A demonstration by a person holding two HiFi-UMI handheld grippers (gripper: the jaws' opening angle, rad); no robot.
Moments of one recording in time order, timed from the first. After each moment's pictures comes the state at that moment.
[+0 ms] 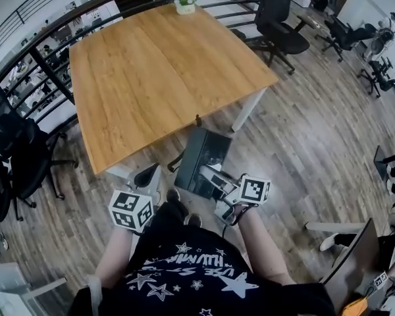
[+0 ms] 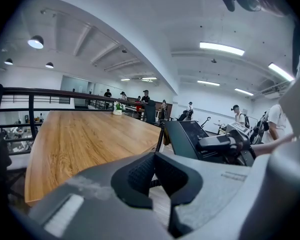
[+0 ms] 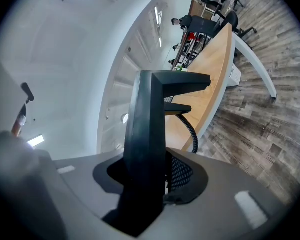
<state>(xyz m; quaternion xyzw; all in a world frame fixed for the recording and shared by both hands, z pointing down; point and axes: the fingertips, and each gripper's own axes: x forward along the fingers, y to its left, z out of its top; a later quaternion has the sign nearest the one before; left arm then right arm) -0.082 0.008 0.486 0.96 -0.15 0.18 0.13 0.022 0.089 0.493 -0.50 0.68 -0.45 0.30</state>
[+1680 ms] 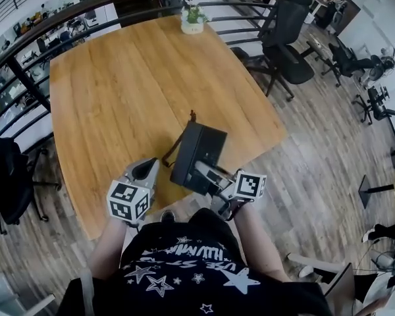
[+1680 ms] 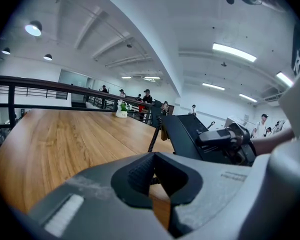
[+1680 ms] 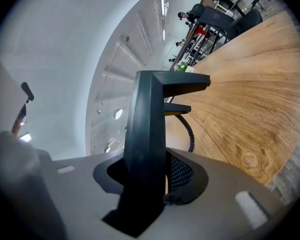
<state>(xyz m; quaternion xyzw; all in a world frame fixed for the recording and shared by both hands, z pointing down) 0.071 -0.240 0.508 0.96 -0.15 0.17 0.16 0.168 -0.168 0.489 -0.50 0.70 -0.45 0.25</state>
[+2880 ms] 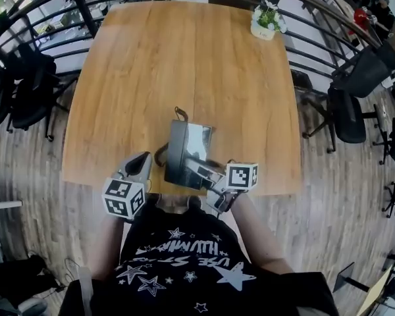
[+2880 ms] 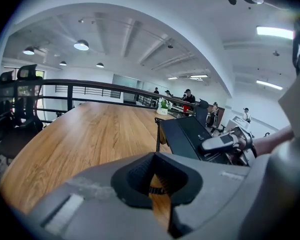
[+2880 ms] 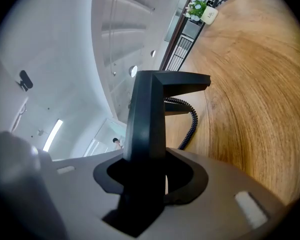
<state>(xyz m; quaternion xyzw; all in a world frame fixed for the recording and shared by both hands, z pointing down) 0.084 -0.219 0.520 0.86 -0.43 0.18 0.22 0.199 -0.198 0.532 -0.25 0.79 -0.56 0.08</state>
